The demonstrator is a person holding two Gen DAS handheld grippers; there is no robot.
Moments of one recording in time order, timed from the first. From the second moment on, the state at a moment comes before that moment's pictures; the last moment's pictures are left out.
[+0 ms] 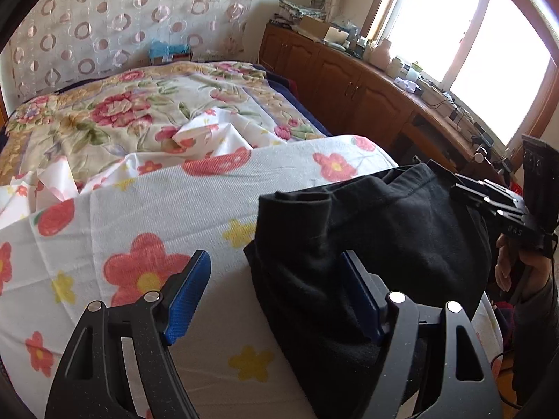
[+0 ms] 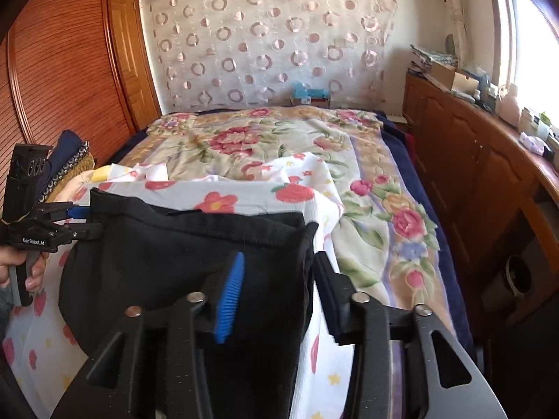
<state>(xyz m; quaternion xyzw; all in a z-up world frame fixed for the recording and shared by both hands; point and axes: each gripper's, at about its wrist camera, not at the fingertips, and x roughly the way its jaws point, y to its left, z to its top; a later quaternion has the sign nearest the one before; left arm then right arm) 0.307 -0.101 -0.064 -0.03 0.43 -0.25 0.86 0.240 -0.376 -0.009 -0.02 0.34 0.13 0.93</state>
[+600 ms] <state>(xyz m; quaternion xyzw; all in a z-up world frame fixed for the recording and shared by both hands) 0.310 -0.108 -0.071 -0.07 0.45 -0.31 0.84 0.279 -0.388 -0.032 0.03 0.40 0.19 0.90</state>
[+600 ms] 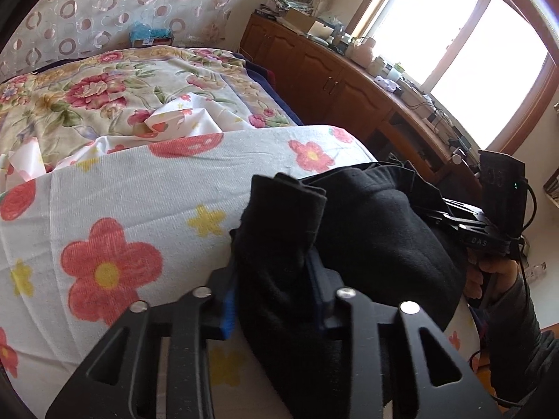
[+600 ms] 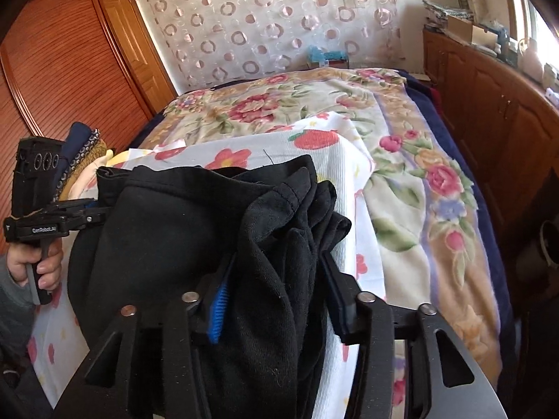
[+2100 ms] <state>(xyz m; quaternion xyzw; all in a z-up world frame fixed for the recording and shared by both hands) 0.155 0.234 -0.031 -0.20 0.27 0.04 0.94 0.465 0.155 0.086 -0.30 0.20 0.43 0.83</state>
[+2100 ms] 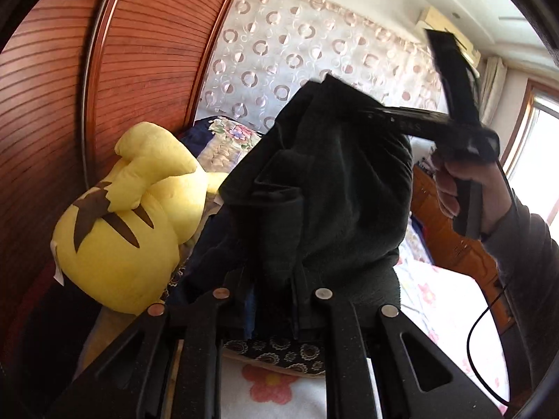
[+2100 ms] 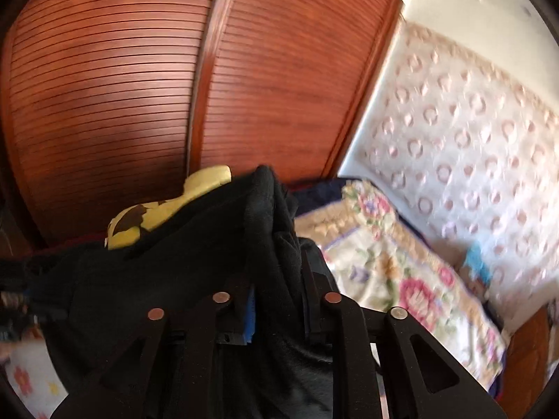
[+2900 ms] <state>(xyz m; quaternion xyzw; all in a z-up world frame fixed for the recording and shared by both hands) 0.091 0.149 0.014 -0.06 0.24 0.00 0.97 0.253 -0.047 0.069 -0.12 0.22 0.35 0.90</state>
